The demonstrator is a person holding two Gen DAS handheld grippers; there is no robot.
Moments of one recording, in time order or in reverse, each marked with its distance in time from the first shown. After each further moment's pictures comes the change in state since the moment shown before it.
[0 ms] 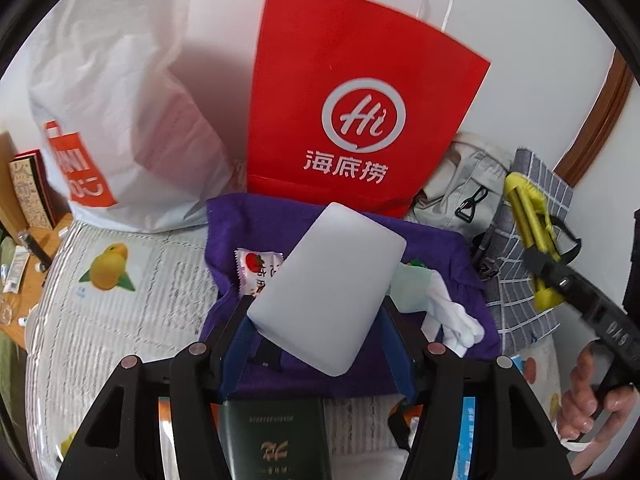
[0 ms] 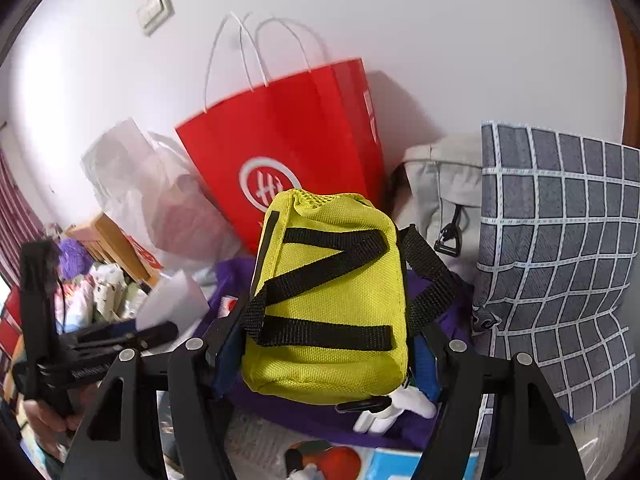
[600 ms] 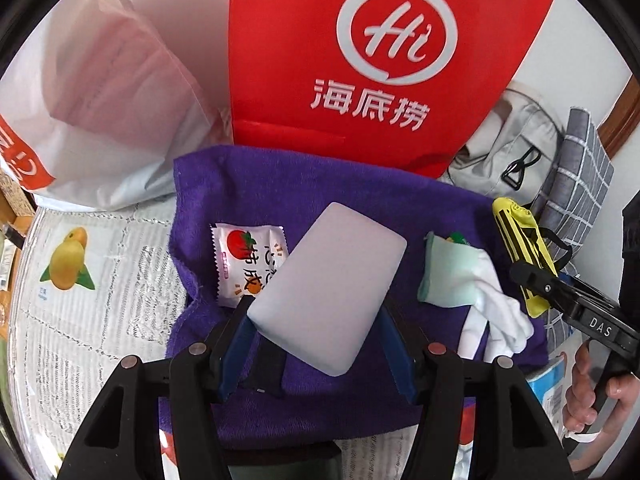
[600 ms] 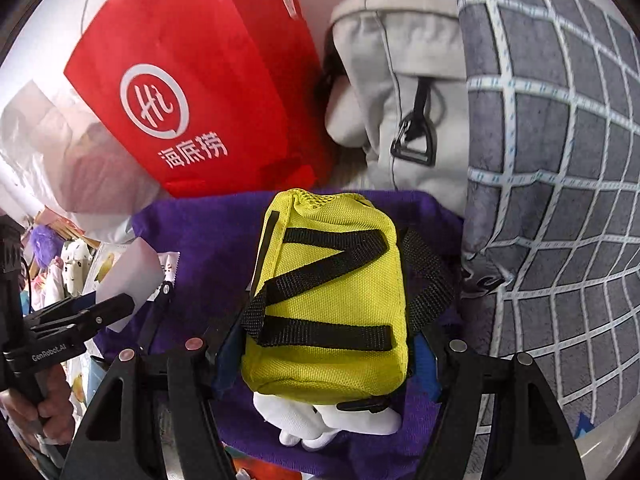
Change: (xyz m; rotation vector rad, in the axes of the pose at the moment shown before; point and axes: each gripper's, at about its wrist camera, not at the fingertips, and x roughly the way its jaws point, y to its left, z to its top) left arm 0.080 0.003 0.002 0.007 0.153 0.033; right arm 0.097 -0.059 -0.024 0.094 0.260 -0.064
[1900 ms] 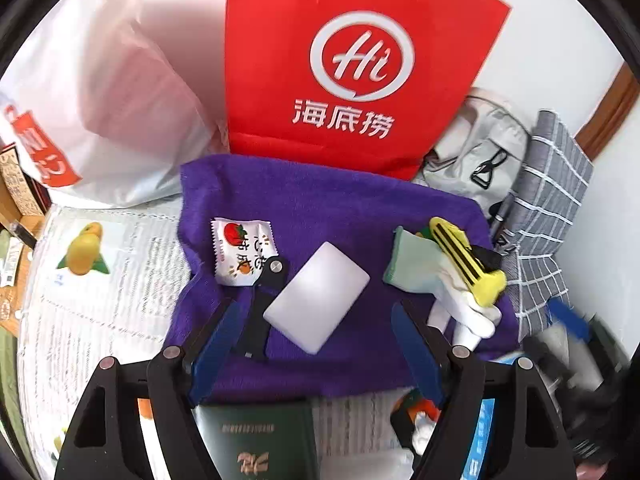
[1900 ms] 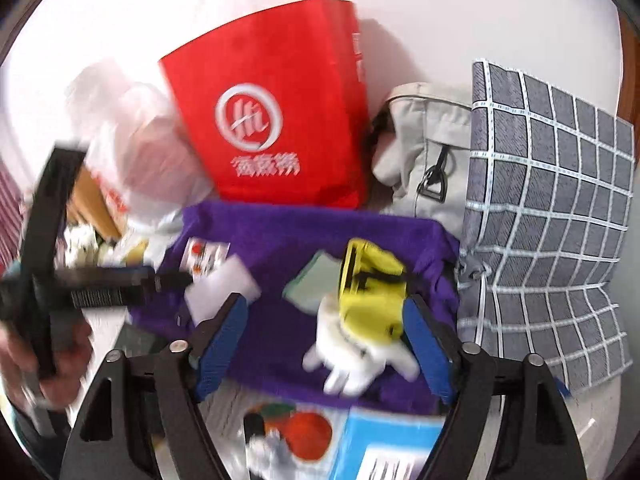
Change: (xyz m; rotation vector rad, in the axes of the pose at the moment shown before) left arm -0.049 -0.019 -0.016 0.006 -0.034 -0.010; right arm -0.081 0.055 -0.051 -0.166 -0.174 -0.040
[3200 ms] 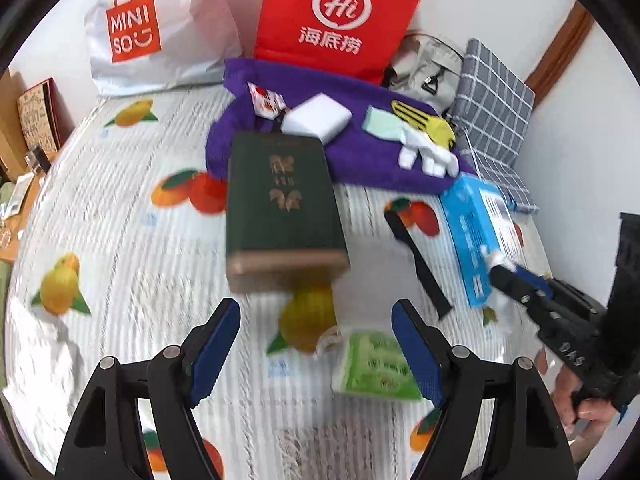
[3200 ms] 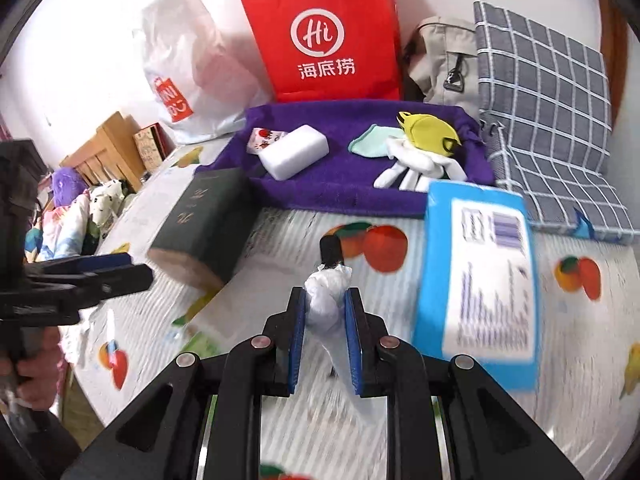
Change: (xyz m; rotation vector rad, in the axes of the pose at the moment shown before) left arm -0.076 0.028 -0.184 0.030 0.040 -0.085; right arm -0.068 0.057 -0.137 0.022 0.095 0.050
